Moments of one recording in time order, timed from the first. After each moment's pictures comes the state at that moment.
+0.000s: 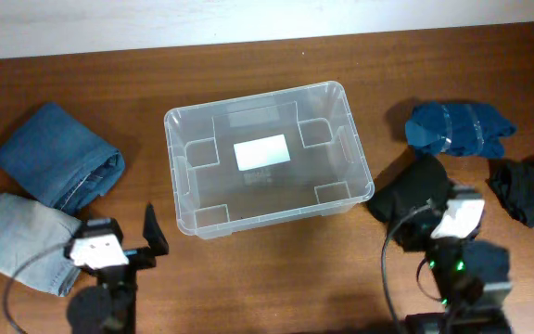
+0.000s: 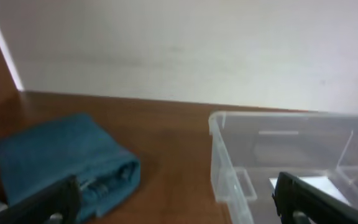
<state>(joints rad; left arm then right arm) -0.07 0.27 0.37 -0.23 -0.14 -0.07 -0.02 0.36 0.51 -0.48 0.00 0.08</state>
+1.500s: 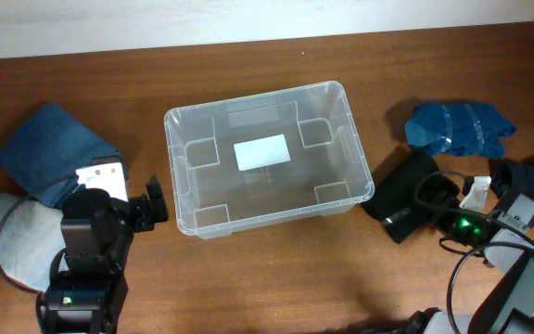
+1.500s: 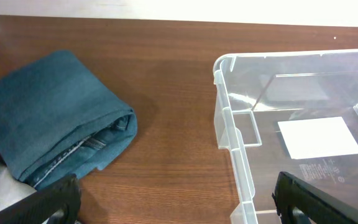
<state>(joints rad) -0.07 0.83 0.78 -0.51 -0.11 -0.07 -0.71 1.52 0.50 -0.16 -0.77 0.10</state>
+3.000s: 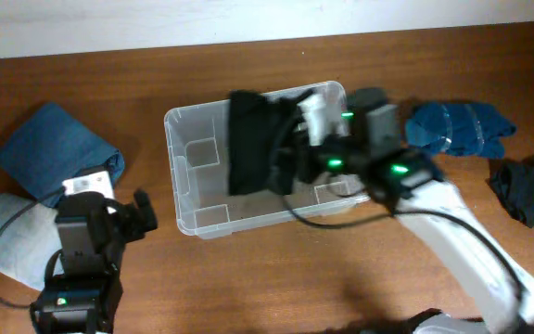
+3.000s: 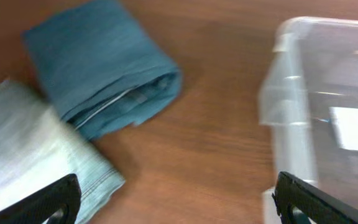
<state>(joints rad) 0.02 0.83 0.78 -0.66 -0.19 -0.15 0.41 1.45 1.14 -0.33 -0.59 0.11</state>
